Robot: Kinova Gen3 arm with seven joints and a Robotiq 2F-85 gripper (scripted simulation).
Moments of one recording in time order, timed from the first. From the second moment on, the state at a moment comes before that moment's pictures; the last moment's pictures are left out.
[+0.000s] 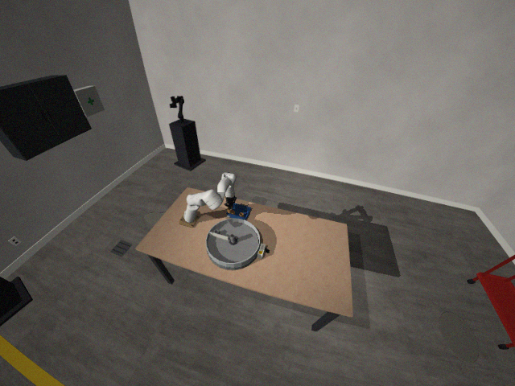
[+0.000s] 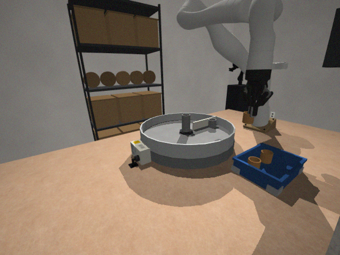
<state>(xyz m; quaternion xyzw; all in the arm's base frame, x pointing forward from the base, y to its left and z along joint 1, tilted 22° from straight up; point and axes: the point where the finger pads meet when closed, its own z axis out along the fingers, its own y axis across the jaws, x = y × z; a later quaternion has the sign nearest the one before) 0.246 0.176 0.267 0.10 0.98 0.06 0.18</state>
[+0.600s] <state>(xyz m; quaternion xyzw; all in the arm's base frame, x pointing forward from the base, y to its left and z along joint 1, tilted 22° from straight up) 0.252 0.228 0.274 0.10 0.98 0.06 0.18</state>
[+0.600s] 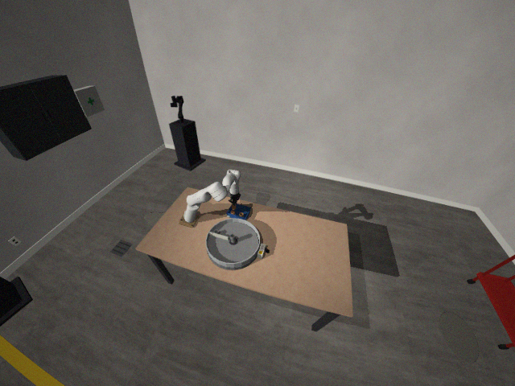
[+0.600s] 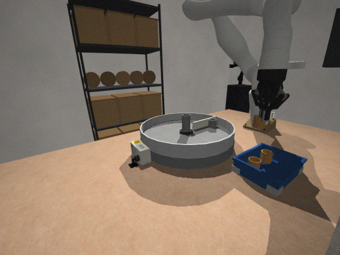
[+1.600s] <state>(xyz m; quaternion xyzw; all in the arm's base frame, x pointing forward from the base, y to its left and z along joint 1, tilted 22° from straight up) 0.269 0.281 0.258 0.10 0.98 0.06 0.18</state>
